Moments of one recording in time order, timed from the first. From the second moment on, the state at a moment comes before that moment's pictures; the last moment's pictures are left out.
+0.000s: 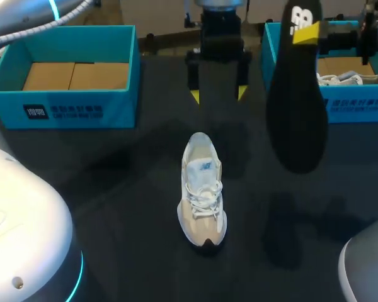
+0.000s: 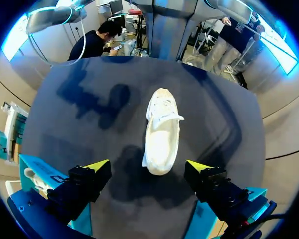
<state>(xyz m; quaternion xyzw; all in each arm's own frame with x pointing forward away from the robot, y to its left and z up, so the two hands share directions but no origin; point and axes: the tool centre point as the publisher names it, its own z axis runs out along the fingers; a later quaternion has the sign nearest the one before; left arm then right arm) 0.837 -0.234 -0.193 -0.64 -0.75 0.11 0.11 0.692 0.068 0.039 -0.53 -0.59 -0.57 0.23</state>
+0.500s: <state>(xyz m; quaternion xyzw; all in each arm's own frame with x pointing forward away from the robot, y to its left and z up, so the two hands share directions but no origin) 0.829 -0.199 -0.123 -0.66 -0.74 0.14 0.02 0.730 0.042 0.015 -0.55 -0.56 -0.56 0.26</state>
